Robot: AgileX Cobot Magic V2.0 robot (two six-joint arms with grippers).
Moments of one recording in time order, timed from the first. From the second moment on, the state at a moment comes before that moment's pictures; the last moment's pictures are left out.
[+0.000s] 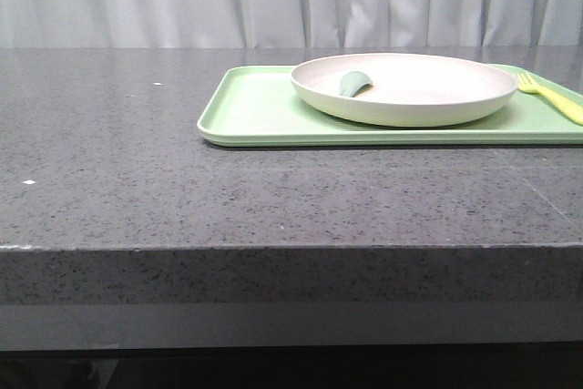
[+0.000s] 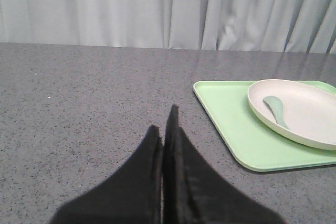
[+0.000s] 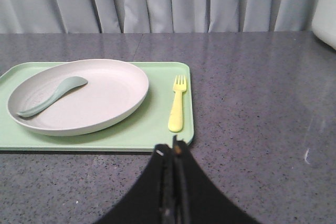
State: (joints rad) left arm -0.22 0.37 -0.51 -0.17 0.35 0.05; right arm 0.02 0.15 -0.37 0.01 0.42 0.07
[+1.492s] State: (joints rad) left arm -0.06 -0.01 0.01 -0.17 0.14 0.05; right arm 0.02 0.15 -0.37 0.01 0.42 0.07
